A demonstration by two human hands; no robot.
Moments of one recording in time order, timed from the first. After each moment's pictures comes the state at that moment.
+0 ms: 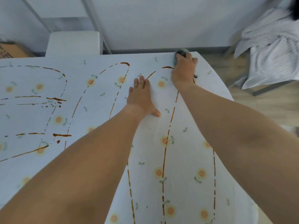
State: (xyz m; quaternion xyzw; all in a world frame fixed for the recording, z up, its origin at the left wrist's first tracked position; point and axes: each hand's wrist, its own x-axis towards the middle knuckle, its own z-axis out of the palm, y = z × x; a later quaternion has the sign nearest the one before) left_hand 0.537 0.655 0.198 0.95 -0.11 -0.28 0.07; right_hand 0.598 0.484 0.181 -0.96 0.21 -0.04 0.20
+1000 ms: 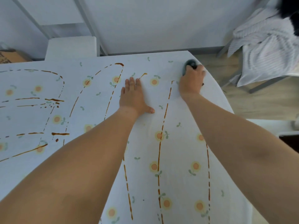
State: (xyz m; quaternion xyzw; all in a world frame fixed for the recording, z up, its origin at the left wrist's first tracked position) left_hand 0.517 0.659 0.204 0.97 -0.09 -0.23 0.06; right_hand 0.534 0.449 0.180 -0.94 0.28 -0.05 0.19
